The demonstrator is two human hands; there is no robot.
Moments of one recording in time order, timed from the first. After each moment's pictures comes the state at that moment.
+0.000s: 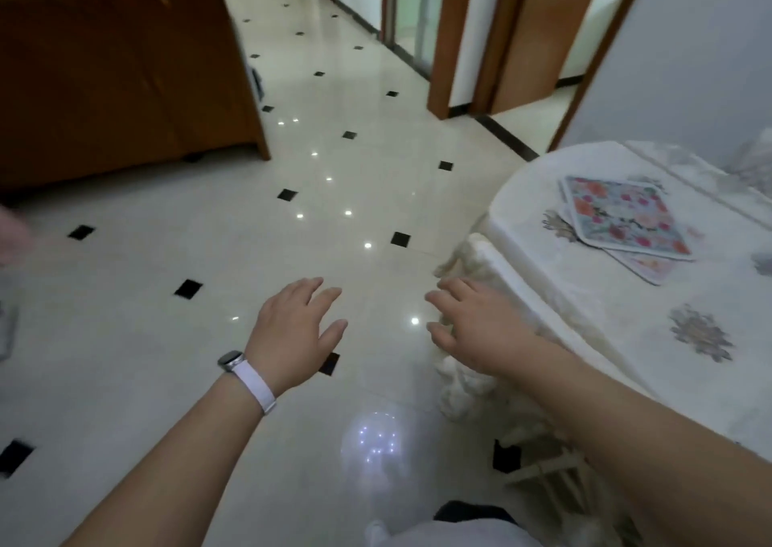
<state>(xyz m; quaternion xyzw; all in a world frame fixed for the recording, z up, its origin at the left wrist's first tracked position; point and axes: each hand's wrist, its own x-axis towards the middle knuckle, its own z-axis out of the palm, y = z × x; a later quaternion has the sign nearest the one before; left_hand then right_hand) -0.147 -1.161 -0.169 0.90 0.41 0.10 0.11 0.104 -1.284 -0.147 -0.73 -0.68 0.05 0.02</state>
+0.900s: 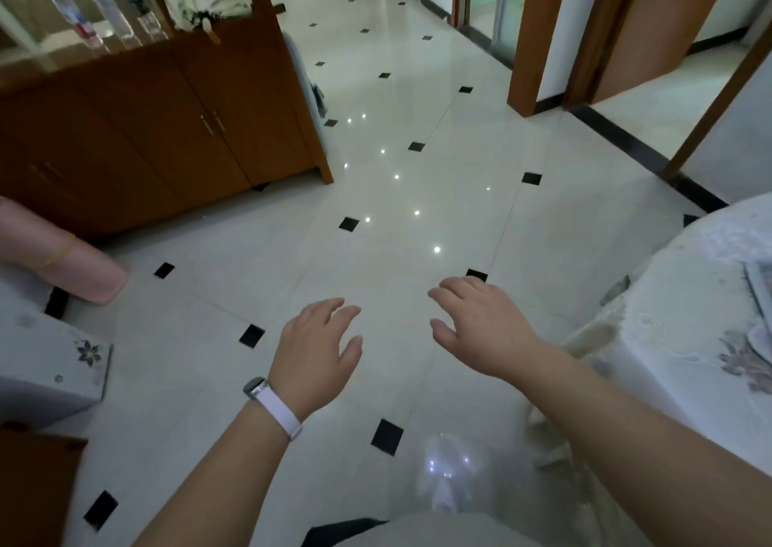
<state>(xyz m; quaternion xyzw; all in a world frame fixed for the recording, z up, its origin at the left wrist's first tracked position) -0.030 -0.861 -0.162 0.87 0.47 0.08 0.09 0.218 -0.928 -0.168 -0.70 -0.70 0.08 0.11</state>
